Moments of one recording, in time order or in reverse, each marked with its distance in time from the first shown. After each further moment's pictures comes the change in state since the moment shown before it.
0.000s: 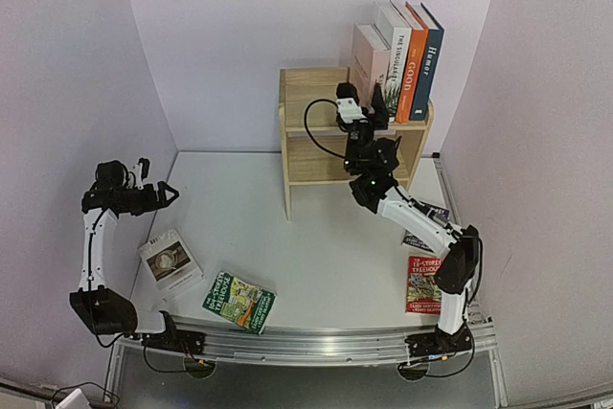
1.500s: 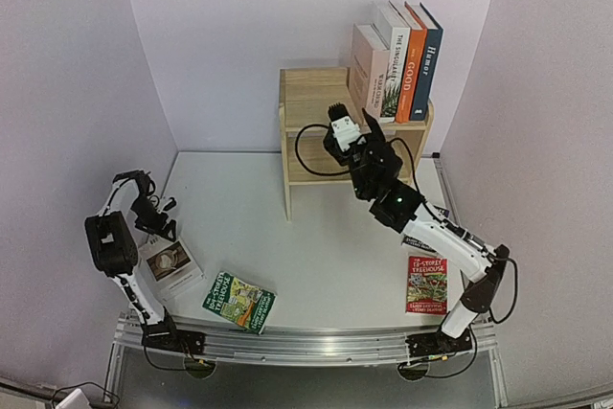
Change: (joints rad) left arm 0.000 0.555 0.097 -0.267 -0.449 0.607; right arm 0.111 -0.252 -0.132 -0.644 -0.032 0.422
